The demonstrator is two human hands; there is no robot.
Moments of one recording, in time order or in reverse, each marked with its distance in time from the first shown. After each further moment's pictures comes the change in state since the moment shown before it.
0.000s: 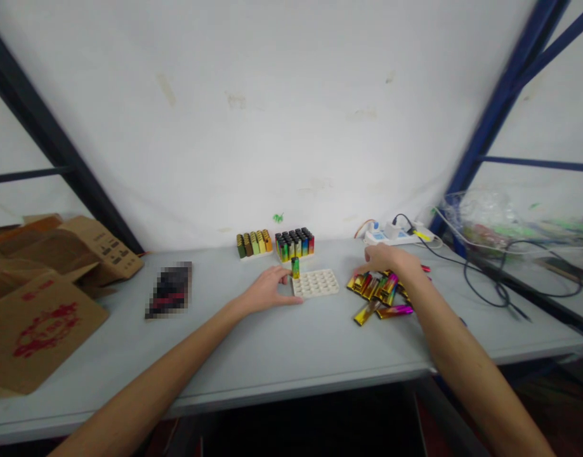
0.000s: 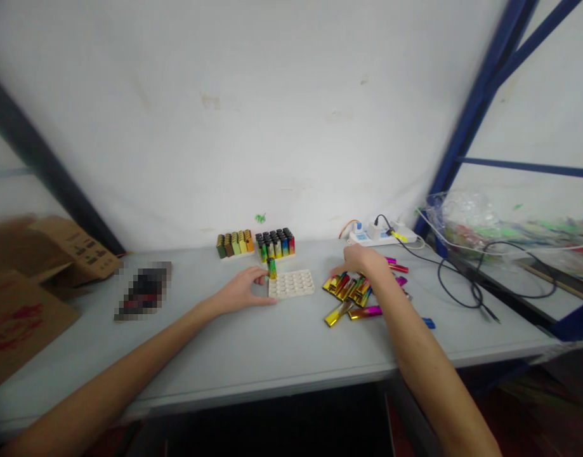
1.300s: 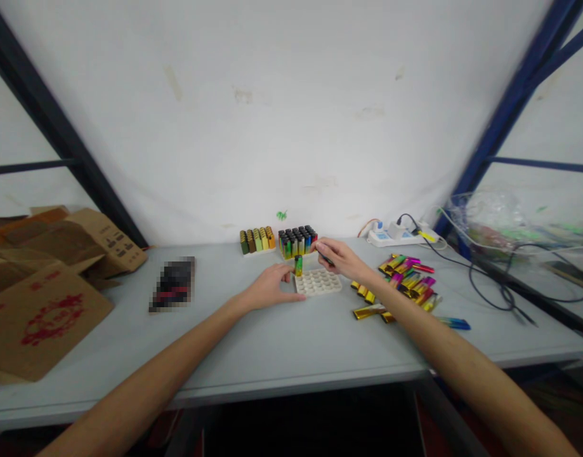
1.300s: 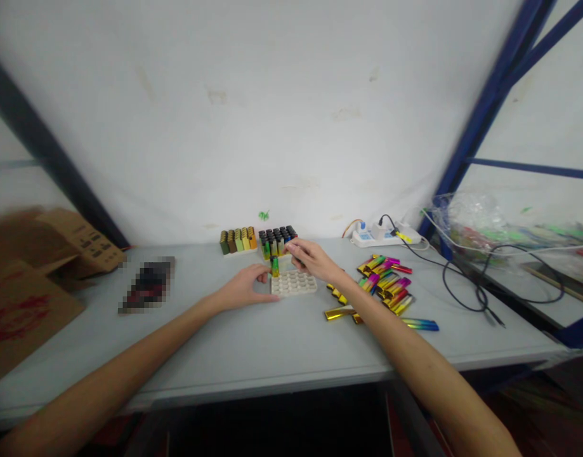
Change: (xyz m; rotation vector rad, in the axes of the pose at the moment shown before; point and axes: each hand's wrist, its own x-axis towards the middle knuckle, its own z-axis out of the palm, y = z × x) left_hand 0.000 0.003 0.000 -0.030 0.015 0.023; right_hand -0.004 -0.103 0.025 1.142 0.170 -0.731
